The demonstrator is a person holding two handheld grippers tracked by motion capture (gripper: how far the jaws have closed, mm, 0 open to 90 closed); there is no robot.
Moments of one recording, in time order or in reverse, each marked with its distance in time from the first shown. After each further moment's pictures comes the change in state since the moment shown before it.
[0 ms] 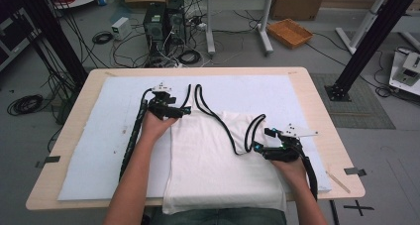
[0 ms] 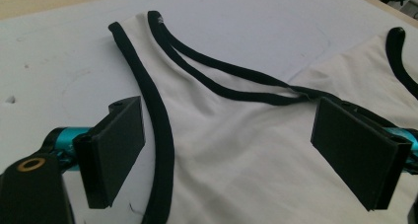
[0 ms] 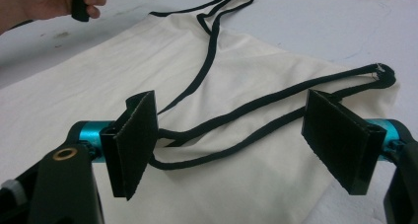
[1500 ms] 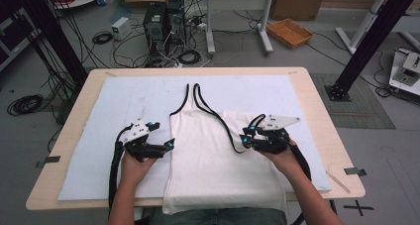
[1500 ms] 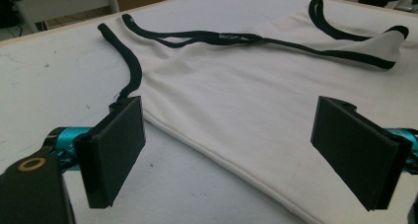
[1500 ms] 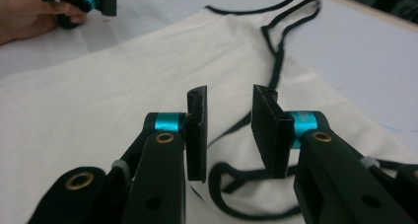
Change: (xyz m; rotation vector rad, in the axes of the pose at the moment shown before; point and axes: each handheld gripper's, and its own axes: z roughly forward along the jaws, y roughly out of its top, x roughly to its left) left arm -0.049 -0.105 -0.093 -0.218 0.015 0.185; right arm 0.032 0.052 0.025 0.134 0.135 -0.221
